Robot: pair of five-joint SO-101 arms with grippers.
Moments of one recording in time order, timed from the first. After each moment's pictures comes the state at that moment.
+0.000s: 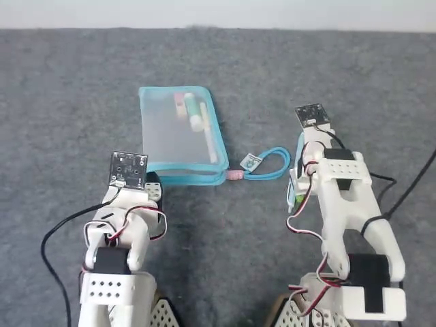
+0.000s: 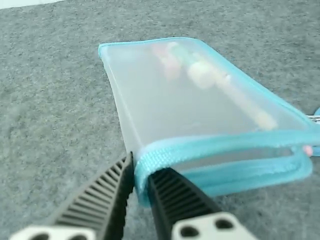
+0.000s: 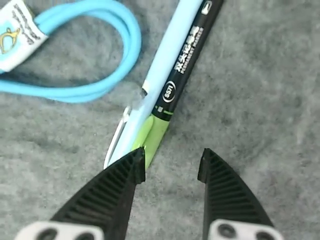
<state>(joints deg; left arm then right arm) -3.8 -83.1 89.3 42.4 -0.4 -1.6 -8.4 40.9 53.0 12.7</state>
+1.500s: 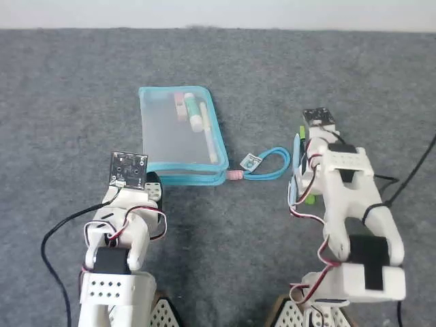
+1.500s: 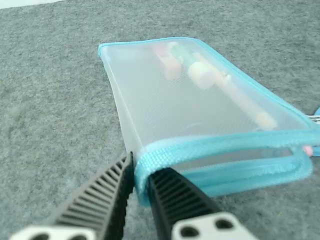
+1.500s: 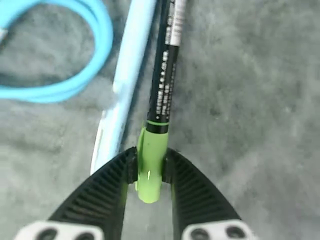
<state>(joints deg) -3.8 -83.1 89.3 42.4 -0.4 0.9 -1.9 35.5 56.9 12.1</state>
